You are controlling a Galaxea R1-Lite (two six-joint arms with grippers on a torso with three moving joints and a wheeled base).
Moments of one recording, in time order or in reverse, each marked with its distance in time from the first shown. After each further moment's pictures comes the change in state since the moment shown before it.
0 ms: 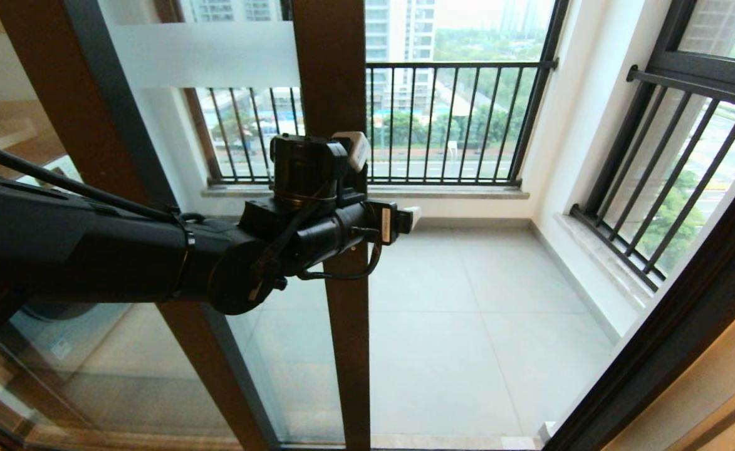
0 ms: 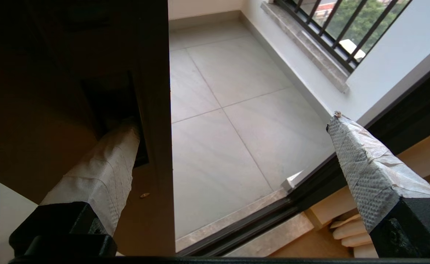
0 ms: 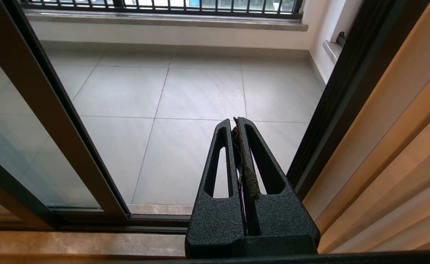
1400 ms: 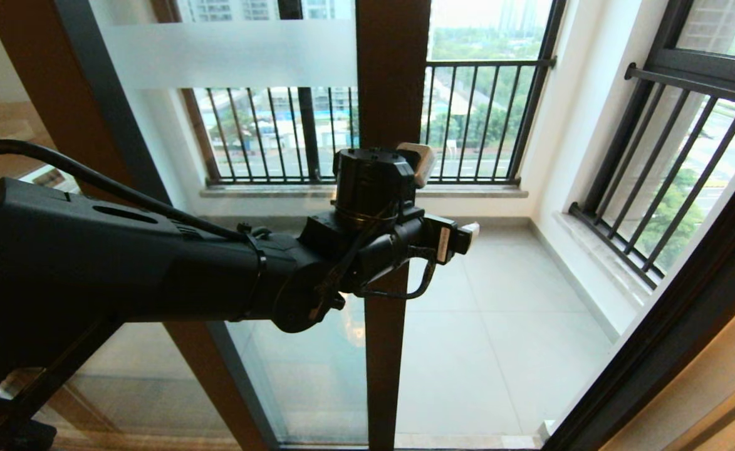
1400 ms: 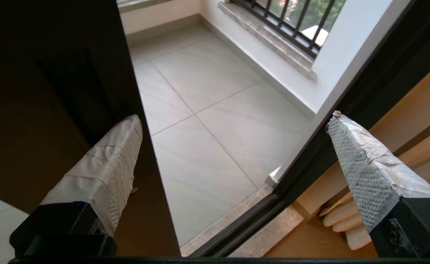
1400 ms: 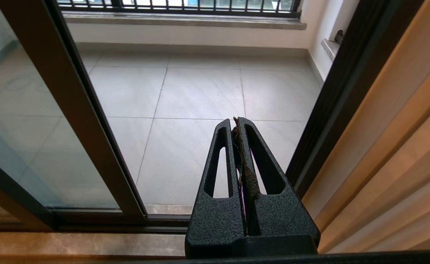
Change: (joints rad) left arm -0.090 0.102 -0.110 -0.002 0.016 0.058; right arm 0.000 0.000 0.000 0.000 0.000 0.000
